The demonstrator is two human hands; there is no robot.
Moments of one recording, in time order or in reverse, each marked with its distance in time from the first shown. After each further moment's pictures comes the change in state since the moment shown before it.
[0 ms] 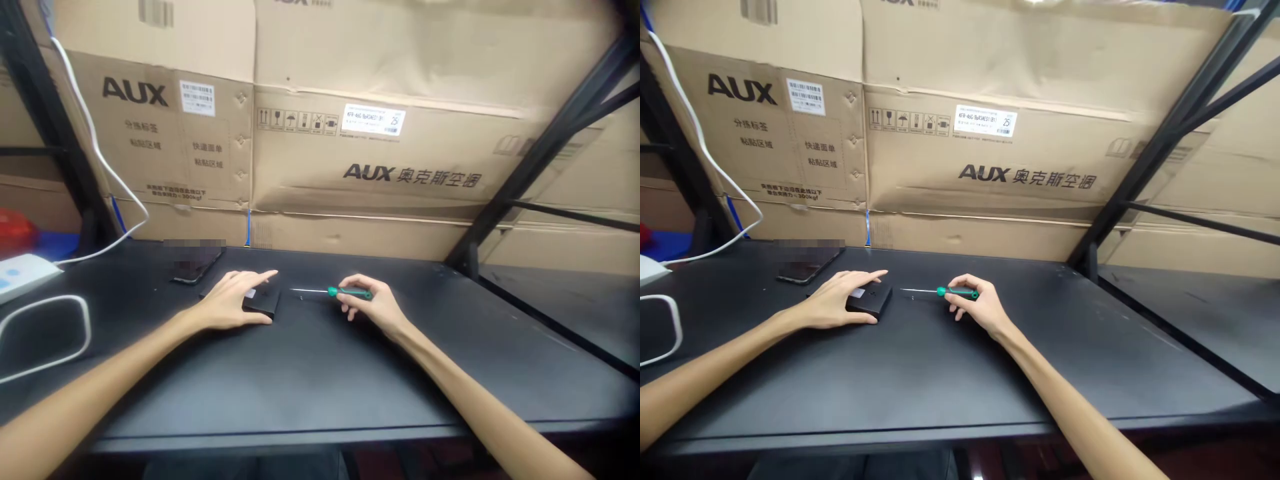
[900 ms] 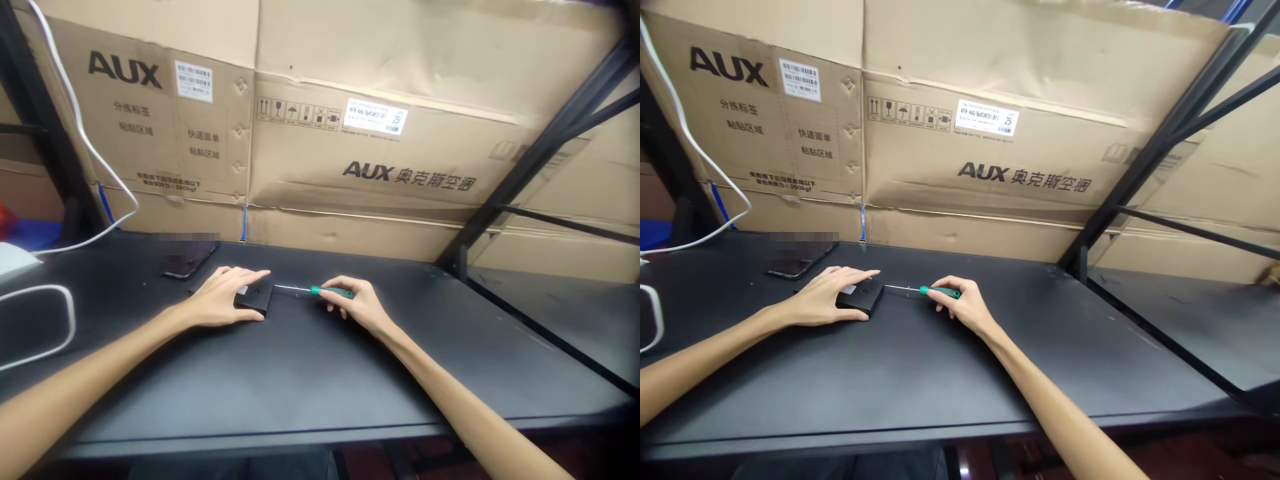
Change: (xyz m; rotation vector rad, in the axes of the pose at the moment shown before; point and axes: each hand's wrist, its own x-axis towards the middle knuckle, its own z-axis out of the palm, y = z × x) left_hand -0.002 -0.006 0.002 0.043 0.003 -0.001; right_hand 0.003 -0.002 0.012 -0.162 -0.074 0.026
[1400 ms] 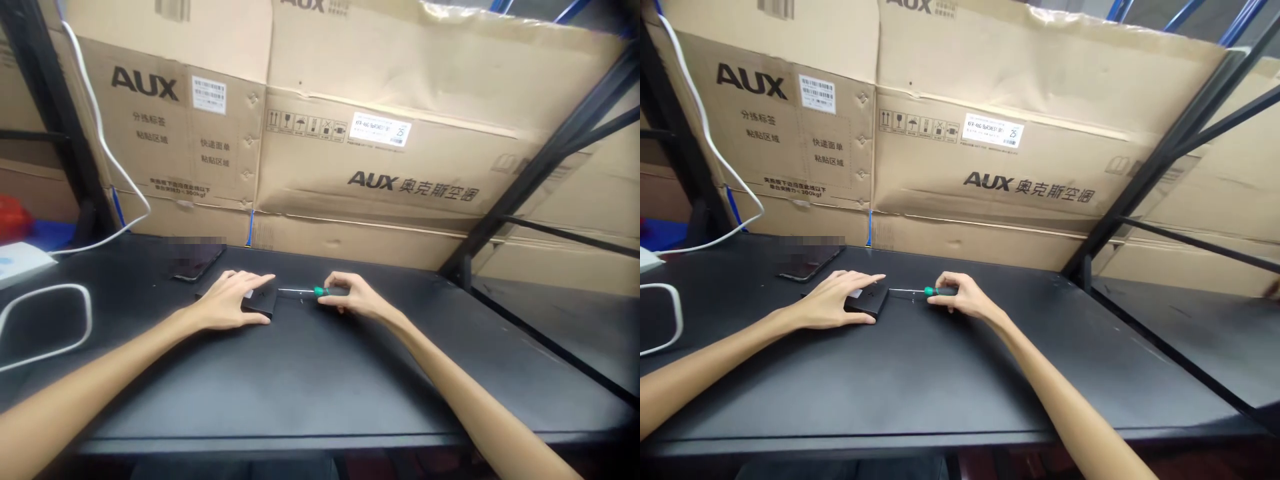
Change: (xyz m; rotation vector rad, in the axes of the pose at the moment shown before) left_hand -0.001 0.004 -0.003 0.001 0.016 -0.011; right_hand 0.029 -0.008 -0.015 -0.224 -0.258 -0.004
